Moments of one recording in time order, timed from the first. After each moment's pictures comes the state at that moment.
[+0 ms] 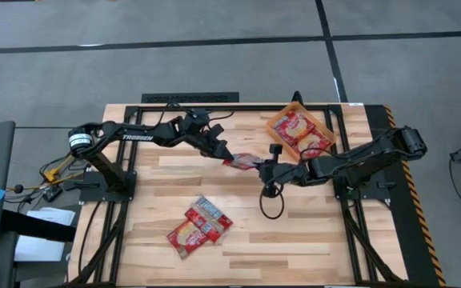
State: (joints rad) left arm 0.37 1.61 0.95 0.20 0.57 -1.02; right arm 0.16 1.38 0.75 0.01 0.58 -0.22
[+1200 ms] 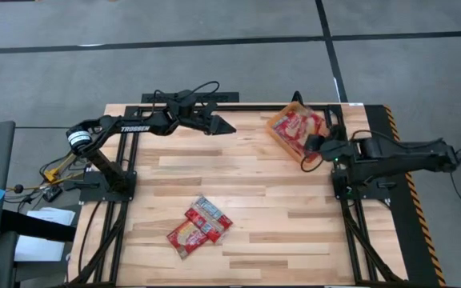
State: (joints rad) left arm 0.55 1.61 0.95 0.48 0.61 -1.03; right arm -0.01 0.67 0.64 -0.80 0.76 1.40
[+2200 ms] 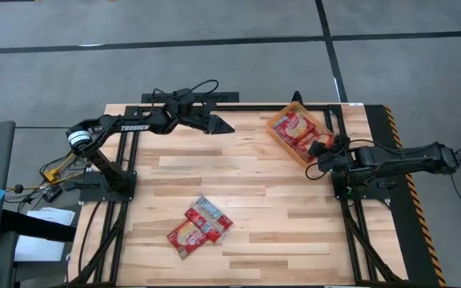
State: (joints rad) left arm 0.56 1.61 0.95 0.48 0.67 -1.01; right arm -0.01 0.57 0.39 -0.90 0.79 1.68
